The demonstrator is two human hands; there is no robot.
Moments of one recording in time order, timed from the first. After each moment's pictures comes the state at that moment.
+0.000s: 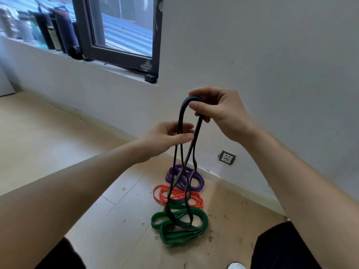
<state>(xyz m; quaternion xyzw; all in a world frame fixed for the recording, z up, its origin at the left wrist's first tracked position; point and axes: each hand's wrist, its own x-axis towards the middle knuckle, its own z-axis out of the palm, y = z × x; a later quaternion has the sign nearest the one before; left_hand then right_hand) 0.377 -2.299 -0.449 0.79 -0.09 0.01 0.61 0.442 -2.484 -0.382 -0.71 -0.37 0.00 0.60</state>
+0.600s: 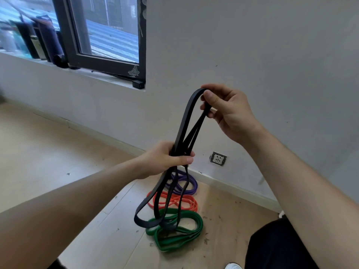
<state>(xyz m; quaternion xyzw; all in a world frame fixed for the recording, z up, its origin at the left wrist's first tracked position) 0.380 -2.329 -0.472 0.81 -0.13 -0.05 0.56 0.448 -2.520 -0.372 -0.59 -0.29 0.02 0.75</state>
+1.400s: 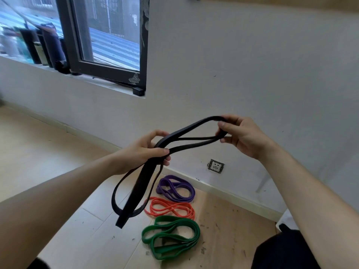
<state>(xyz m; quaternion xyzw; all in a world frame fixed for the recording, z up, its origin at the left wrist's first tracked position) 0.377 -2.281 -0.449 0.75 -0.12 -0.06 0.65 0.470 -2.576 -0.394 -0.70 -0.21 0.09 0.68</state>
